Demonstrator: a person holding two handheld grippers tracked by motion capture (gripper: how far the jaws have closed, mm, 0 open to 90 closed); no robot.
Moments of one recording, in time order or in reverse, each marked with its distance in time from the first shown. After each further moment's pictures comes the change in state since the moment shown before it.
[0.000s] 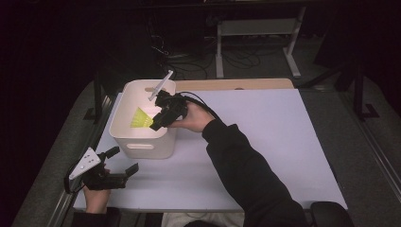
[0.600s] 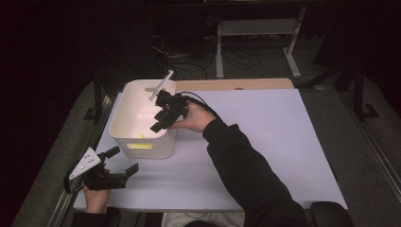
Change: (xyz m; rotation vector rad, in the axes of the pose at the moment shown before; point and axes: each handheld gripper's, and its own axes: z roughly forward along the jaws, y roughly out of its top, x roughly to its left) left arm 0.000 0.000 0.000 0.000 0.000 -0.001; right arm -0.001 -0.001 -0.001 0.006 -0.019 0.014
